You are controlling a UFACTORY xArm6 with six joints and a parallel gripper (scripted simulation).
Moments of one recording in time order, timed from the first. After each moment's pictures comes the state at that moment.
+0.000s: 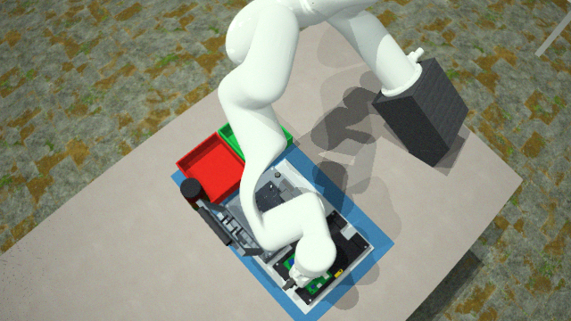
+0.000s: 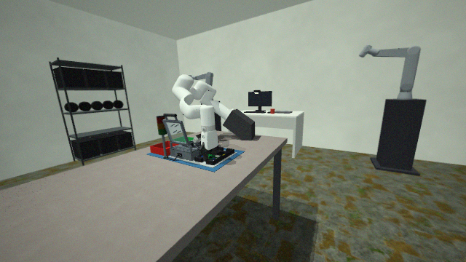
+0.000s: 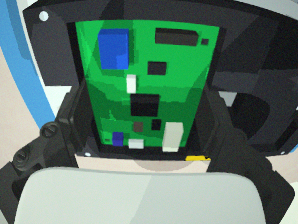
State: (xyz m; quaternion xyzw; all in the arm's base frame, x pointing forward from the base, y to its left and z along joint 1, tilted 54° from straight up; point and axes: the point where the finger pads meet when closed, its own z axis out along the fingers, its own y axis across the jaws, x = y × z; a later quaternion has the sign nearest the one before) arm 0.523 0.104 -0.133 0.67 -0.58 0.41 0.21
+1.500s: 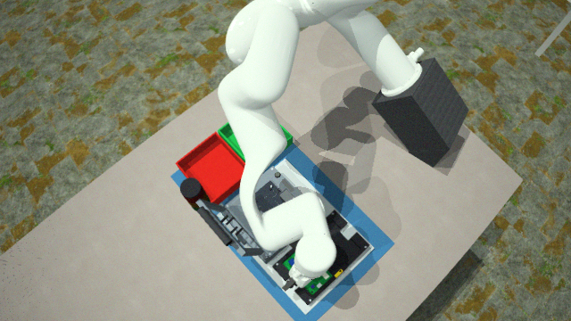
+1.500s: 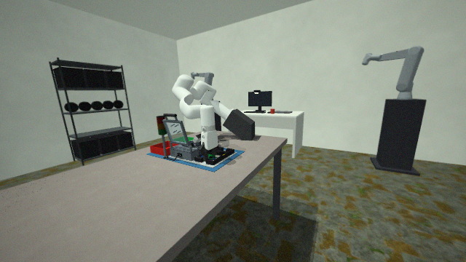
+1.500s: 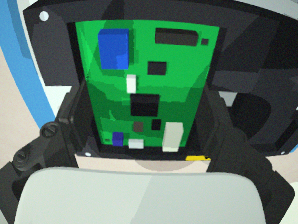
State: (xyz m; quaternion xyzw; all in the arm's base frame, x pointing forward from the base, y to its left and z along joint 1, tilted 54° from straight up) arm 0.524 0.104 -0.133 0.67 -0.58 0.41 0.21
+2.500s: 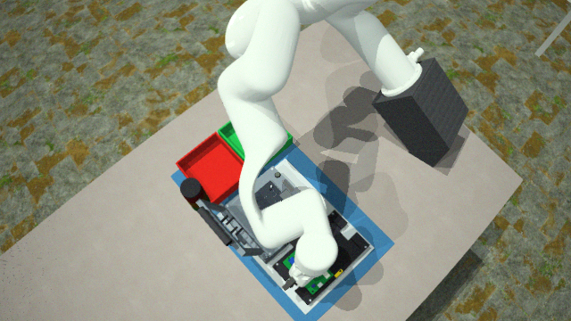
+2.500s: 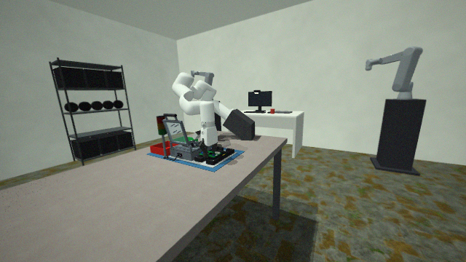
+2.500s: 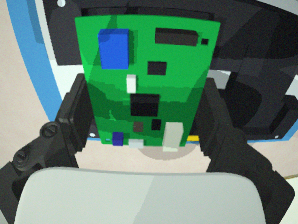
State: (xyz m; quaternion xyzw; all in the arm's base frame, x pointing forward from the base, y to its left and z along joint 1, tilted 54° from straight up) arm 0.517 0.120 -0.121 0.67 -0.58 0.41 0.21
